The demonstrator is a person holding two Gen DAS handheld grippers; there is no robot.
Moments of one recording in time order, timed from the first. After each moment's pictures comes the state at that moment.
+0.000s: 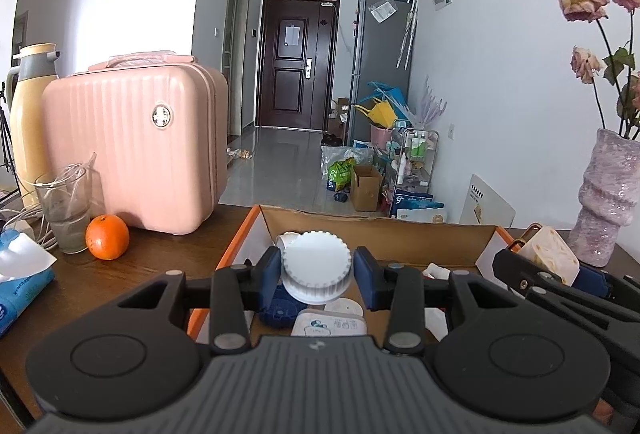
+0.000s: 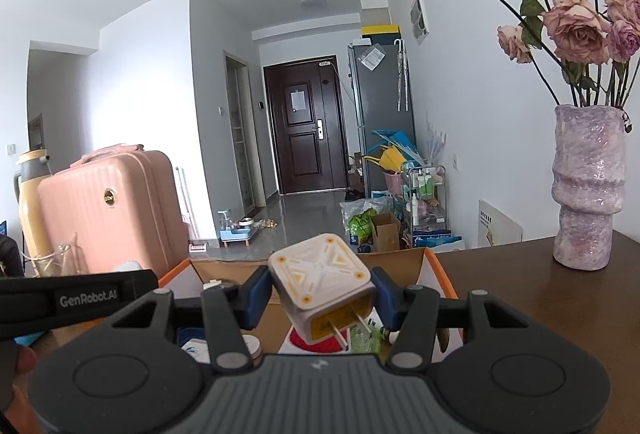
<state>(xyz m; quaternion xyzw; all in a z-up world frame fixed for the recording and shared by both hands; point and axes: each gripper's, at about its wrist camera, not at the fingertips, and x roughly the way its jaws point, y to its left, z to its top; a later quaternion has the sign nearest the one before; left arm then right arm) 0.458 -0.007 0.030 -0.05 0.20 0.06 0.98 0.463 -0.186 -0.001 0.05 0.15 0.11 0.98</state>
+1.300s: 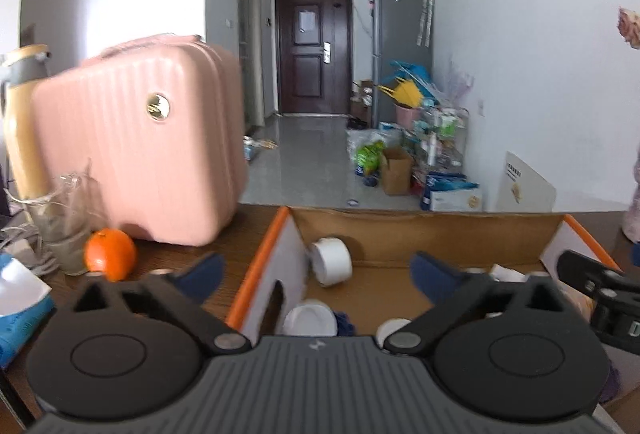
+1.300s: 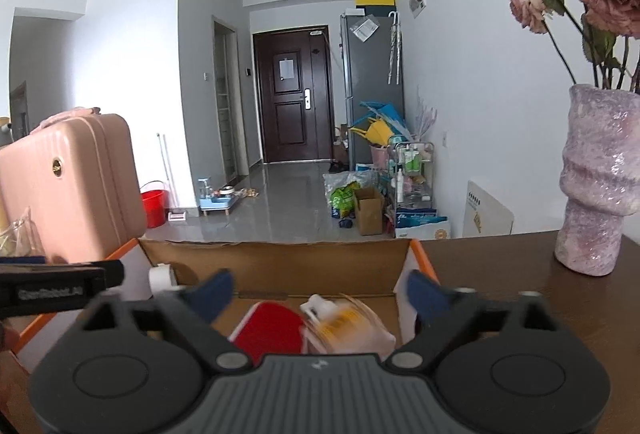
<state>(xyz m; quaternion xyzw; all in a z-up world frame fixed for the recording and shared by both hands) 0.520 0.013 0.009 -0.01 0.22 0.10 0.97 0.527 -0.189 -0.015 0.03 0.19 0.09 0.98</state>
